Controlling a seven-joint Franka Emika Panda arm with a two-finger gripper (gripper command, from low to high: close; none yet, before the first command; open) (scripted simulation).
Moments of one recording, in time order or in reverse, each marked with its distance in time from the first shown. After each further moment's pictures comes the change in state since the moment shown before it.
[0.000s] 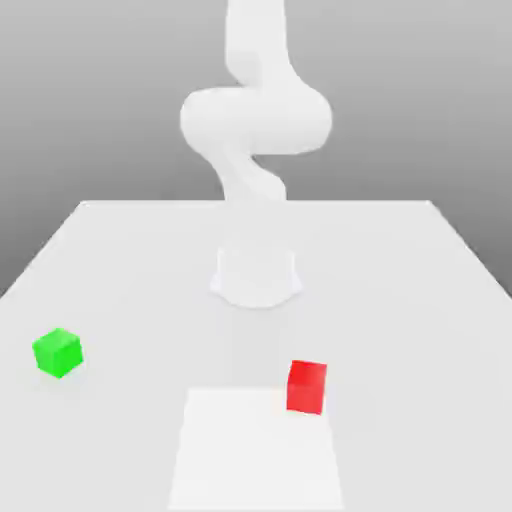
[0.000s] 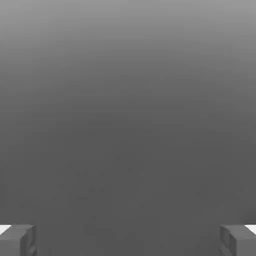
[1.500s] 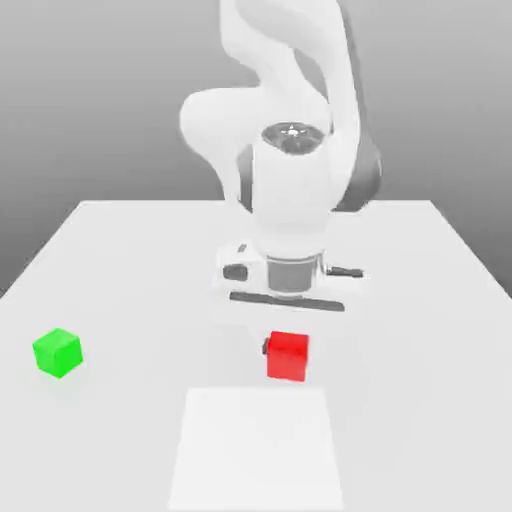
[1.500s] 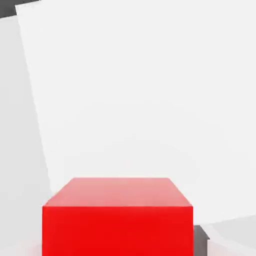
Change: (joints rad) arm 0.018 0.623 -0.032 -0.535 -0.018 0.442 0.125
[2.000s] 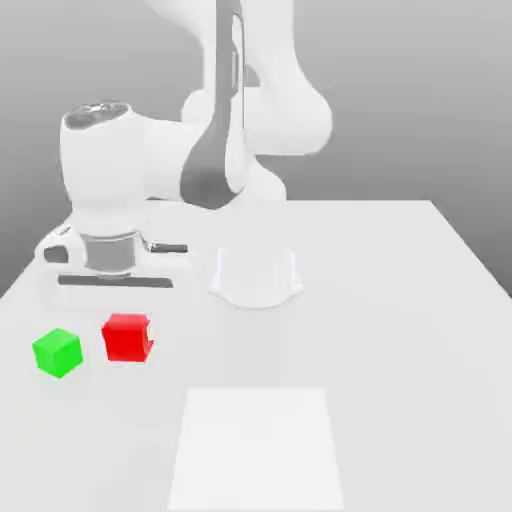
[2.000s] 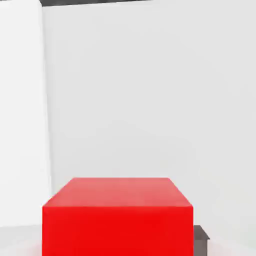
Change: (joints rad) arm -0.256 -0.009 -0.370 0.091 -0.098 -0.091 -0.667
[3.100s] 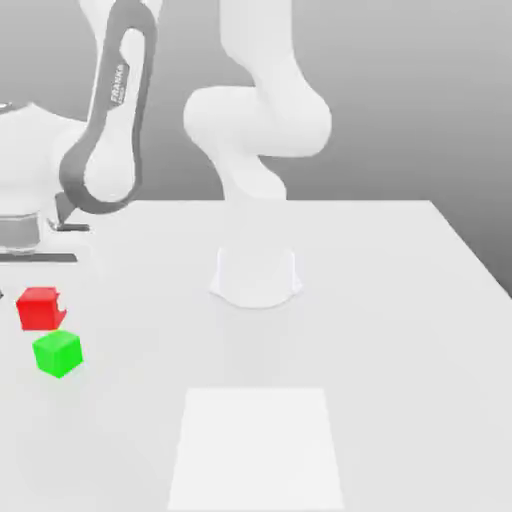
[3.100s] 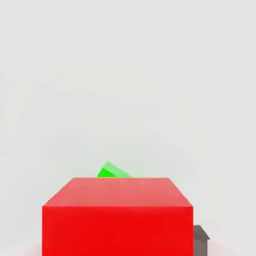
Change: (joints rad) arm -0.094 0.165 -0.197 0.061 0.226 0.110 -0.566
